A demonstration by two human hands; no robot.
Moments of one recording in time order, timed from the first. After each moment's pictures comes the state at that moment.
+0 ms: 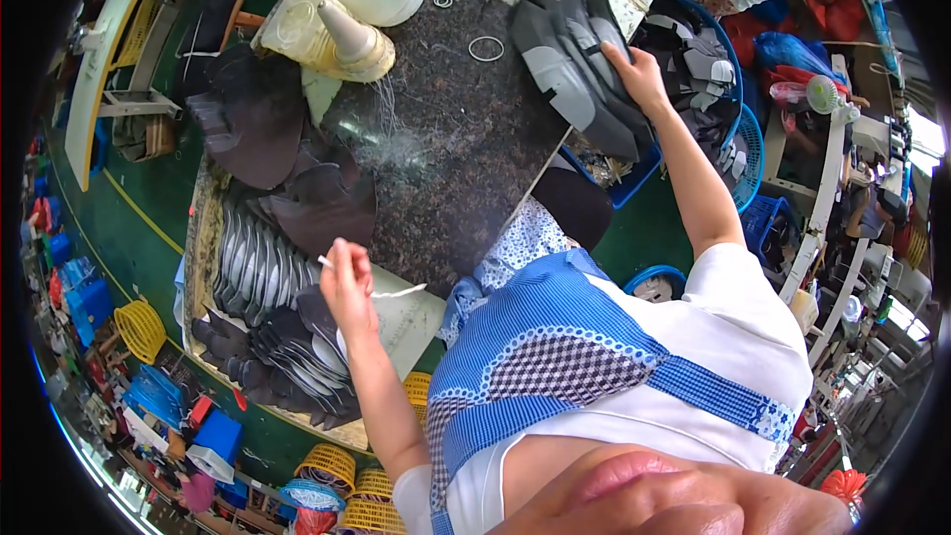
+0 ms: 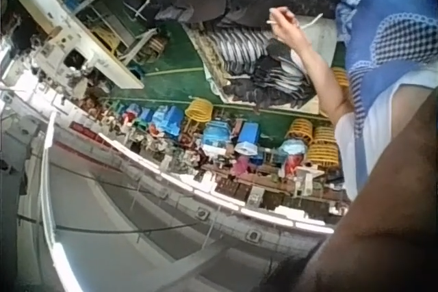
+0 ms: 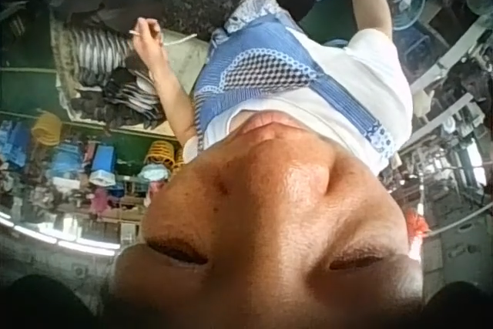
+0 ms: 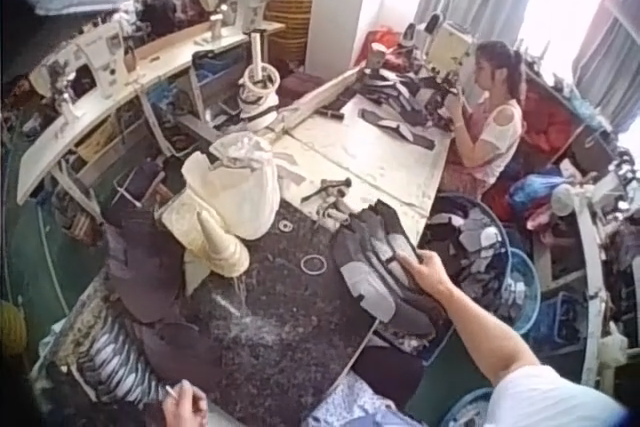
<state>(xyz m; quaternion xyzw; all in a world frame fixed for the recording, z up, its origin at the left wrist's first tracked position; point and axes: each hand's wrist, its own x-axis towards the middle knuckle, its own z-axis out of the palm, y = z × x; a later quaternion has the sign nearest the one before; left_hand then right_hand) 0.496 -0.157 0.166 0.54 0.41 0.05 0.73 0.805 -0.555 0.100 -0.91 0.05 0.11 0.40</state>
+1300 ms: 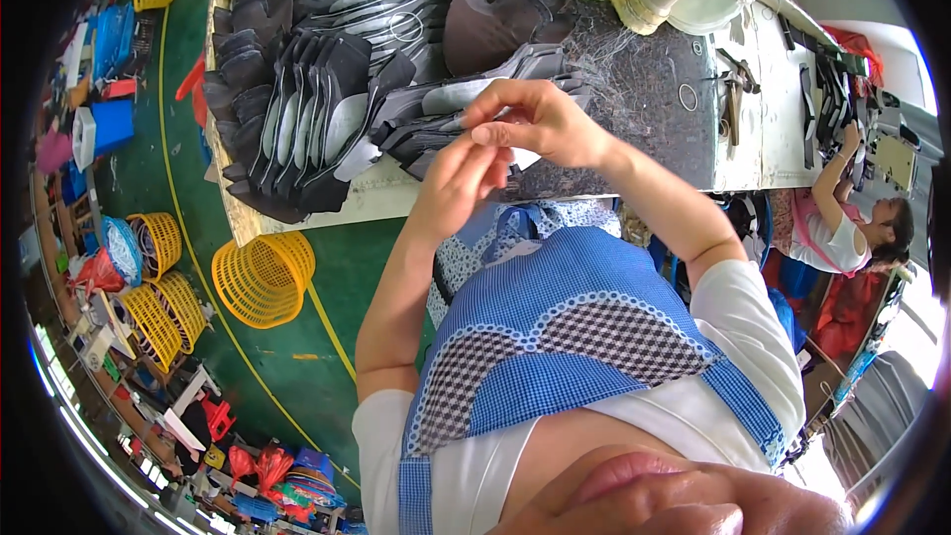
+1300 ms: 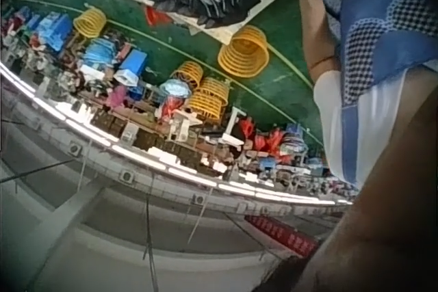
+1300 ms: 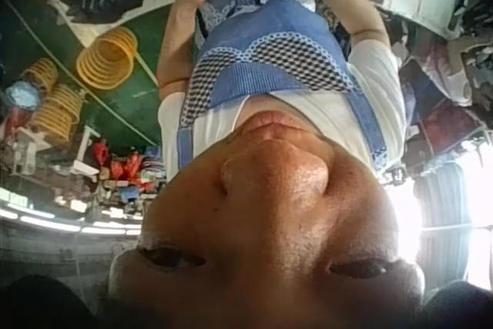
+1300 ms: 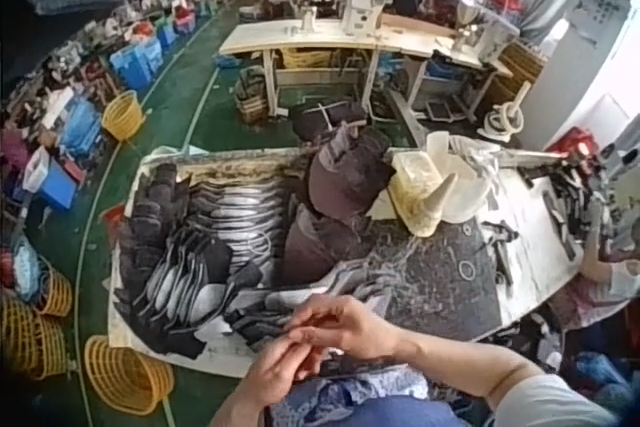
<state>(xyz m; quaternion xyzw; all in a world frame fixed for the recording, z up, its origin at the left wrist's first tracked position) 0.404 -0.216 0.198 0.47 0.35 0.16 0.79 0.587 -0.241 0.201 -0.44 -0.44 0.66 0.43</state>
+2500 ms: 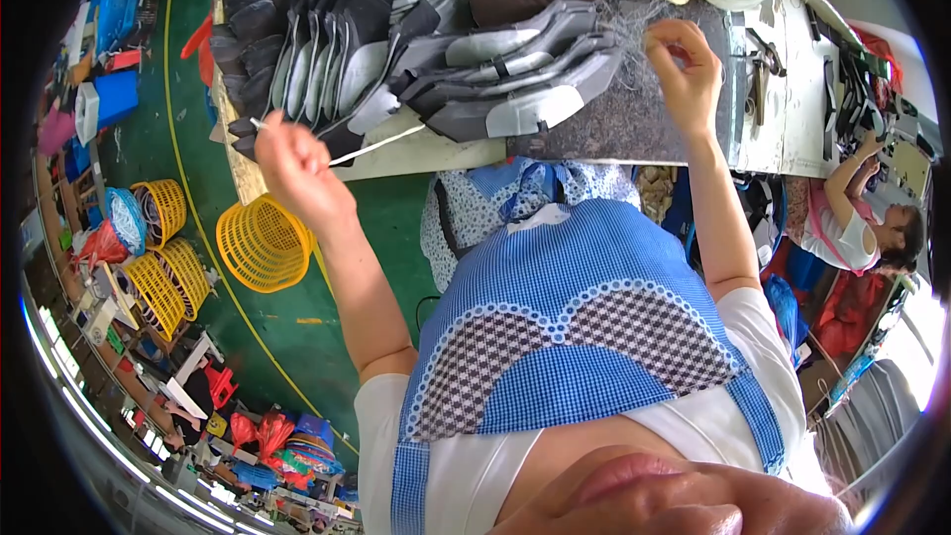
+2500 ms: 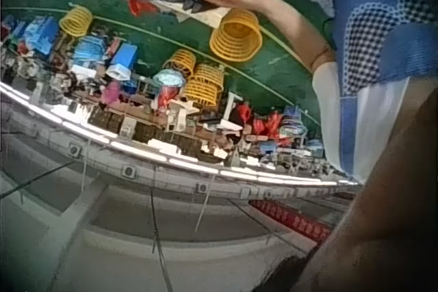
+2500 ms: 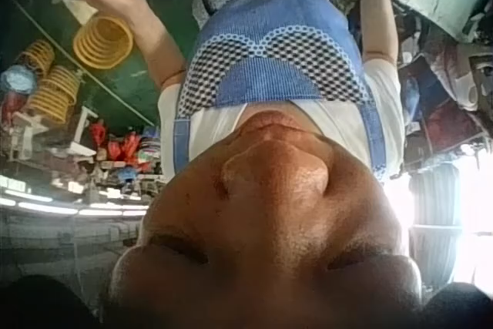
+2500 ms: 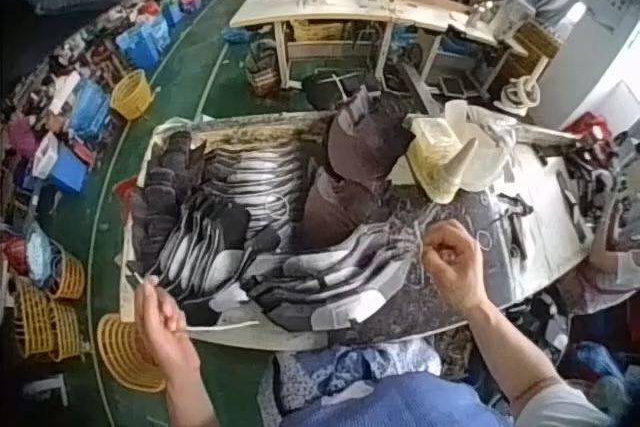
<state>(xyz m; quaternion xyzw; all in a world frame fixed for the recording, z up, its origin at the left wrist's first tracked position) 0.292 -0.171 0.202 0.39 0.46 0.59 0.53 0.660 -0.293 0.186 -0.73 -0.46 0.16 0.48</state>
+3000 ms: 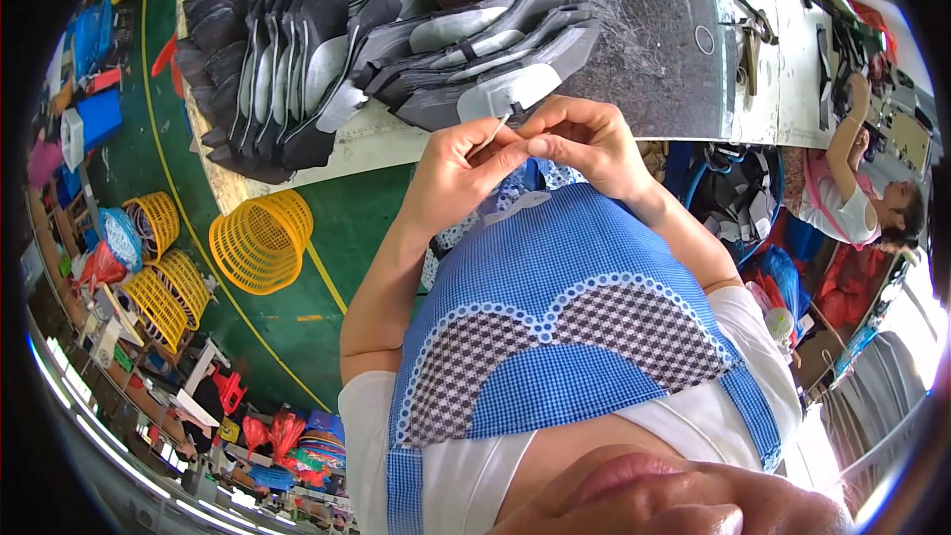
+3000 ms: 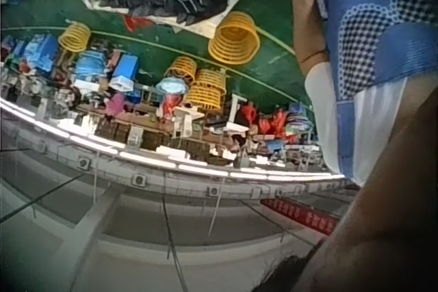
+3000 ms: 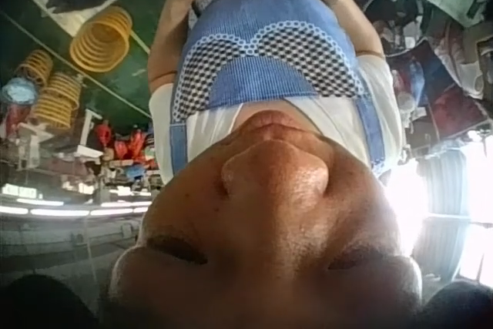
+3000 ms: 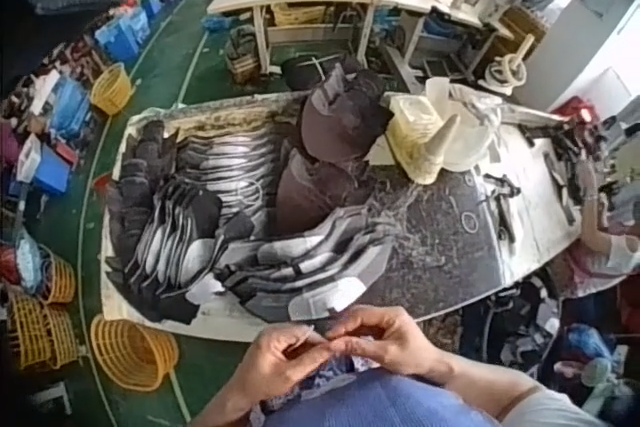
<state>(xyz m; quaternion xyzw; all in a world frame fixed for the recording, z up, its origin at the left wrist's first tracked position) 0.387 -0.250 0.191 0.56 0.32 0.12 0.76 0.565 -0.339 0.202 -0.49 -0.24 0.65 0.52</state>
